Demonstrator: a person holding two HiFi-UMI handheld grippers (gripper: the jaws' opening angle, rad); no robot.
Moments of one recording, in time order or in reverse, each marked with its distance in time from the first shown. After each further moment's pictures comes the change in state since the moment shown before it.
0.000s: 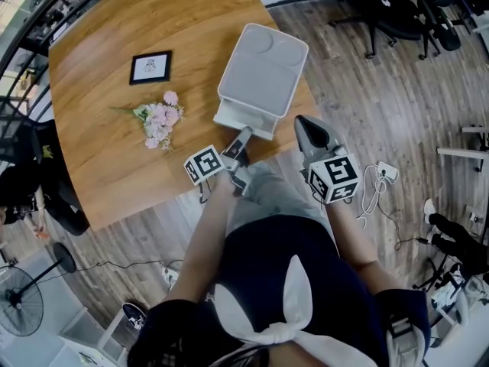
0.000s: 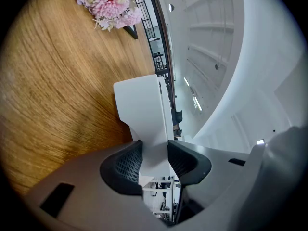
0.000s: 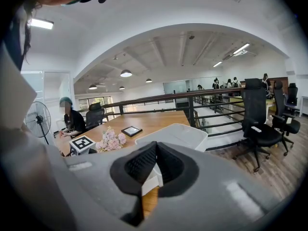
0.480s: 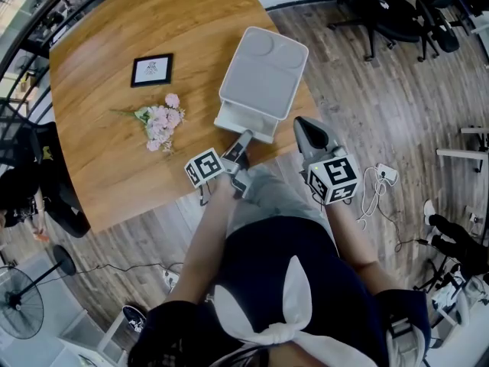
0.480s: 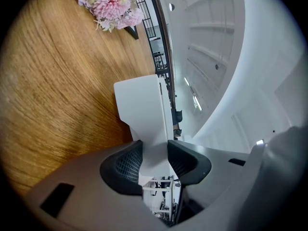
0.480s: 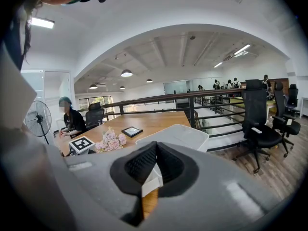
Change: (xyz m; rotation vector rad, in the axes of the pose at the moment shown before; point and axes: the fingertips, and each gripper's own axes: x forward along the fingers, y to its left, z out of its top) left arm -0.003 0.000 0.001 -0.004 0.006 -0.002; right arm 0.003 0.003 0.005 -0.008 0.000 0.001
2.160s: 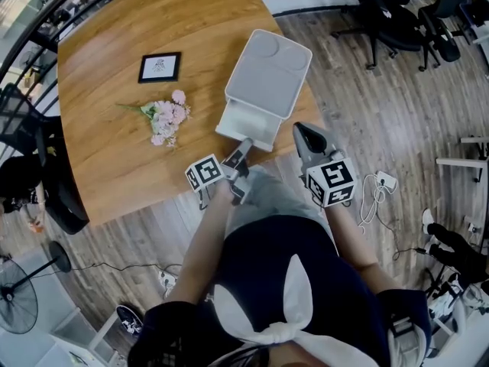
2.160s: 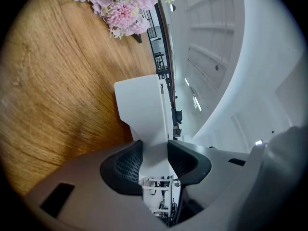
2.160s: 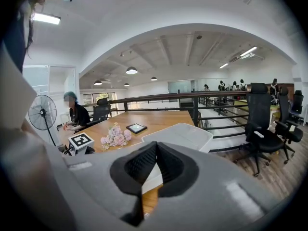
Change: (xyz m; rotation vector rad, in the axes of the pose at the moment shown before) left arm -0.029 0.006 -0.019 -0.009 -0.002 -0.001; right arm -0.013 0.021 -0.010 -0.057 0.022 0.031
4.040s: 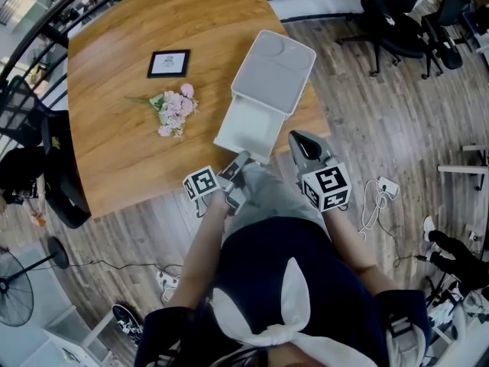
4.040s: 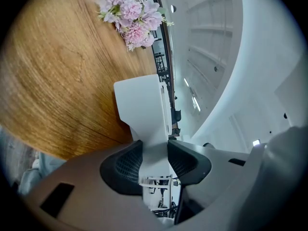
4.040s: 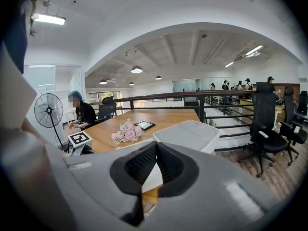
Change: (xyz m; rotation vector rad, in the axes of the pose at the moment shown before) left arm -0.056 0.011 -0.025 -0.009 0.000 -0.011; right arm -0.015 0.043 -0.015 -0.025 0.011 0.053
